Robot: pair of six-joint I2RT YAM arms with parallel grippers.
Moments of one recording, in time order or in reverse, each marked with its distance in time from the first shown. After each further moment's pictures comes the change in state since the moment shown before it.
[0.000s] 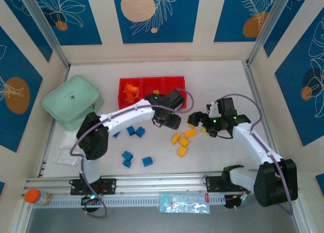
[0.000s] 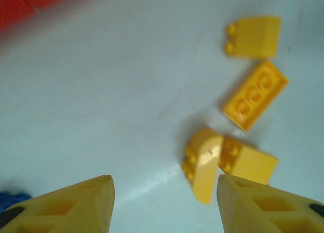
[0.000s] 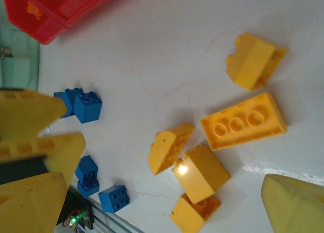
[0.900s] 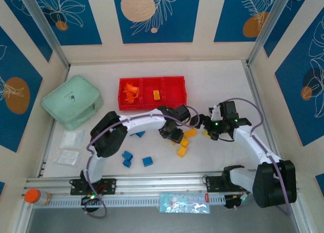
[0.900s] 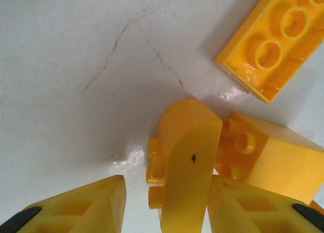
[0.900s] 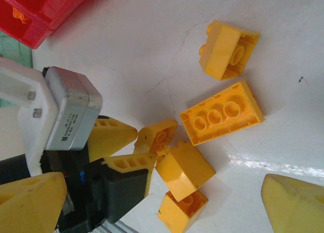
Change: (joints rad) left arm -0.059 0.157 -0.073 0.083 0.089 -0.001; right arm -0.043 -0.006 -0.056 0.026 -0.021 0.000
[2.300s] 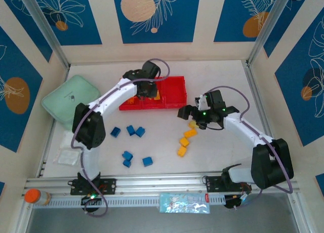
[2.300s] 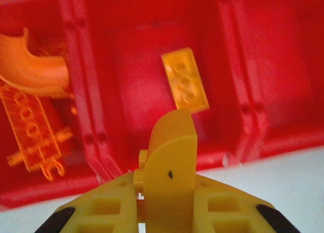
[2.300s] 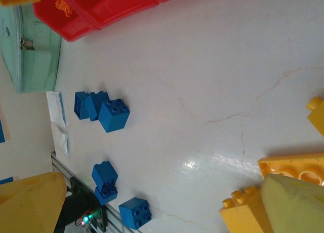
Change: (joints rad) left arm 0.409 -0.045 0.308 -0.077 -0.269 0.063; right arm 0.173 0.200 0.178 0.126 0.007 0.068
